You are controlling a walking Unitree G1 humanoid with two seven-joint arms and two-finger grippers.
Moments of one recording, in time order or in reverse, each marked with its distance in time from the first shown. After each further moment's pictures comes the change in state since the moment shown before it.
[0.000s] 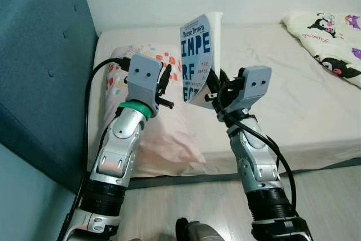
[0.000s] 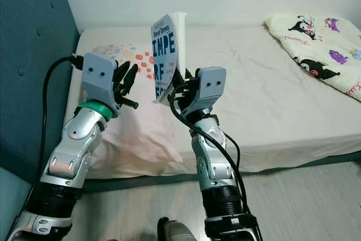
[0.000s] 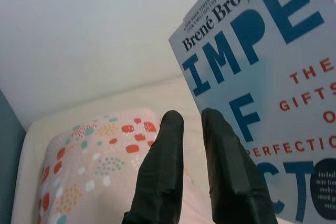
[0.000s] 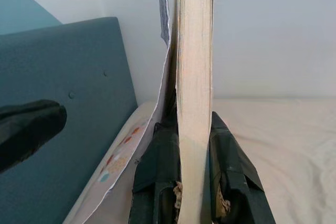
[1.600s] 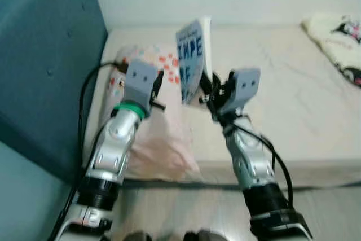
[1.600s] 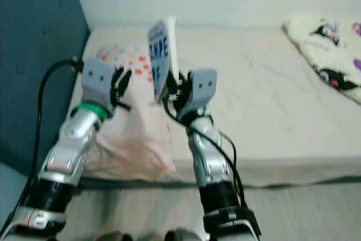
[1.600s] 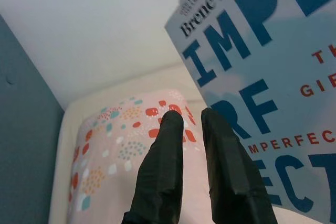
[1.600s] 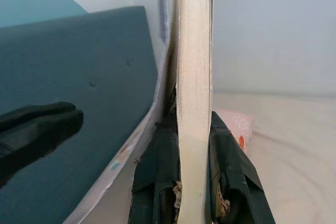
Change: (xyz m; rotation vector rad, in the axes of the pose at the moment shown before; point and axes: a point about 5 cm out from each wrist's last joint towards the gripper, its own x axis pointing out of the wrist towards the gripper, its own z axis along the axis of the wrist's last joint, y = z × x) left arm 0.003 0.016 -0.021 0.073 0.069 0.037; right arm 0.006 0.008 -0.014 -0.002 0.029 0.065
